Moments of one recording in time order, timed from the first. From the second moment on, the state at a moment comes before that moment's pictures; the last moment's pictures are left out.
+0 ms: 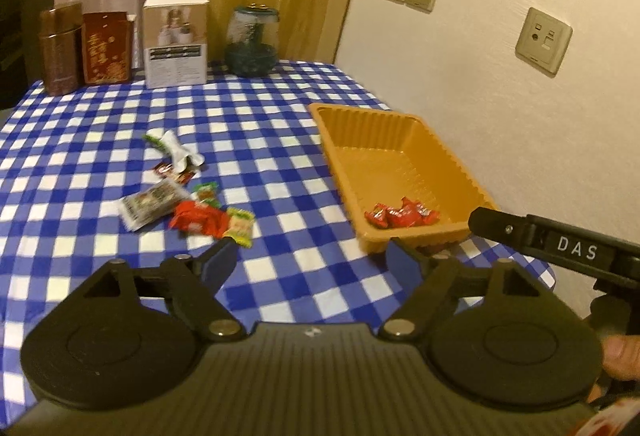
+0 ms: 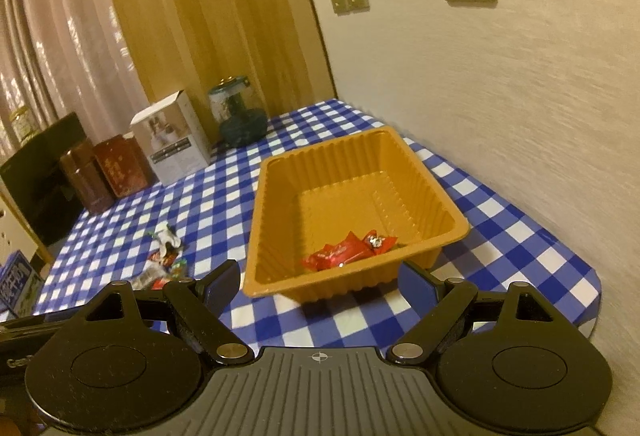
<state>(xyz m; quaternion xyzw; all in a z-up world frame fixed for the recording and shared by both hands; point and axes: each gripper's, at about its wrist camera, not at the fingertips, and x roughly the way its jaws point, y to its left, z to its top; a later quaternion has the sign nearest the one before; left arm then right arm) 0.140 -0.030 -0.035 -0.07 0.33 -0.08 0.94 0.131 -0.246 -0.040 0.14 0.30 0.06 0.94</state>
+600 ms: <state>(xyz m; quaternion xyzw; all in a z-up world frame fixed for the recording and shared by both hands) 0.101 0.015 -0.035 -0.08 0.31 -0.03 0.95 0.114 -0.209 -0.044 0.10 0.32 0.08 0.94</state>
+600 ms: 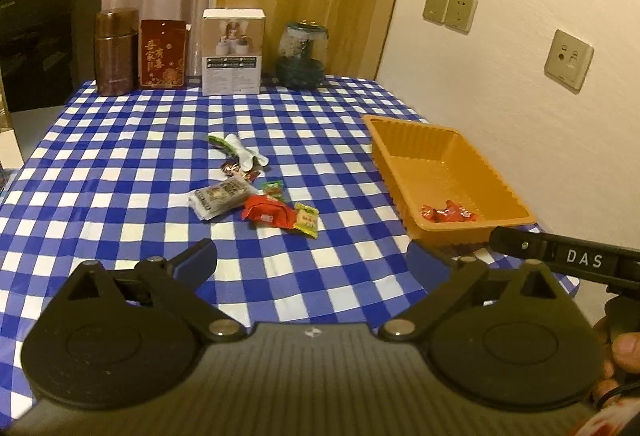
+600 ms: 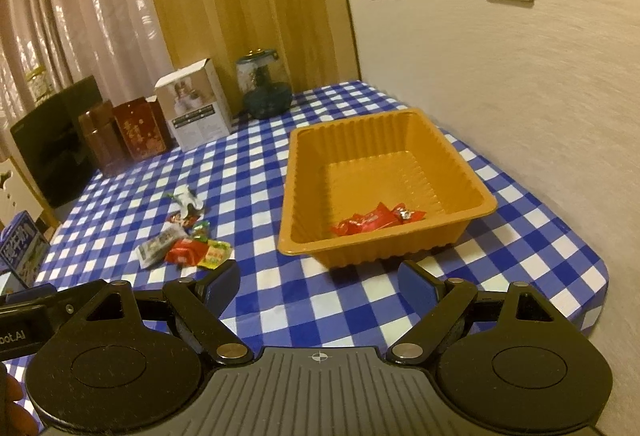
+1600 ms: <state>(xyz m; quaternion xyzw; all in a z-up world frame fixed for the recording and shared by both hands) 0.112 0.072 -0.051 -0.04 0.33 0.01 0.94 0.119 -0.162 -0.064 0.07 0.33 0.14 0.93</state>
